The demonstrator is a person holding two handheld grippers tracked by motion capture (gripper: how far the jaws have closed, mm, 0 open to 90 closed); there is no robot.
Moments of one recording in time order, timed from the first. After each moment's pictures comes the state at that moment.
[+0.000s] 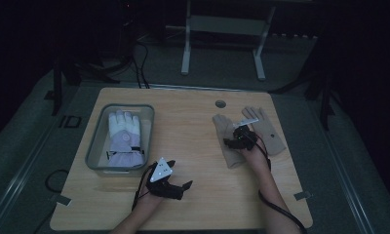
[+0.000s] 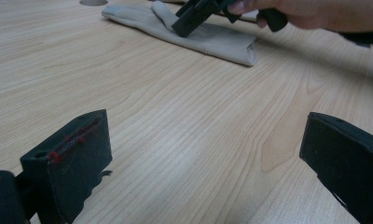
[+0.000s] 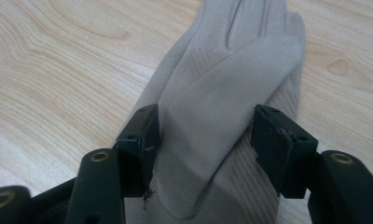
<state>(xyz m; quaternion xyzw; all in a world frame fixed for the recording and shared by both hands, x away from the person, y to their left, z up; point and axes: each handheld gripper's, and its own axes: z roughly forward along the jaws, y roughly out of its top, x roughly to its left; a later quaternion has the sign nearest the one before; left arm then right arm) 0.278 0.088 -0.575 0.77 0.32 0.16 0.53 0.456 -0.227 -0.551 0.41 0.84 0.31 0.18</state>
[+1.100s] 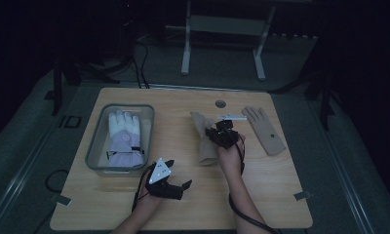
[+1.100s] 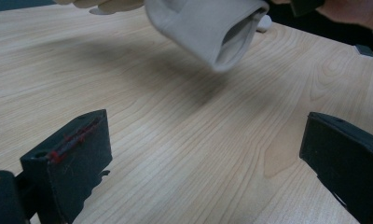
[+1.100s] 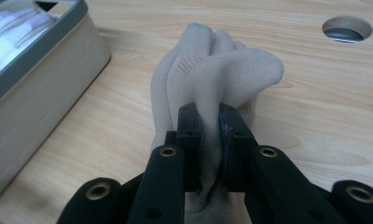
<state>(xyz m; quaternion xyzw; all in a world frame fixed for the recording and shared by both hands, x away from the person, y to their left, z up) 0.275 0.088 -0.575 0.76 0.32 0.18 0.54 0.408 -0.140 -0.491 0.50 0.75 0.41 0.16</state>
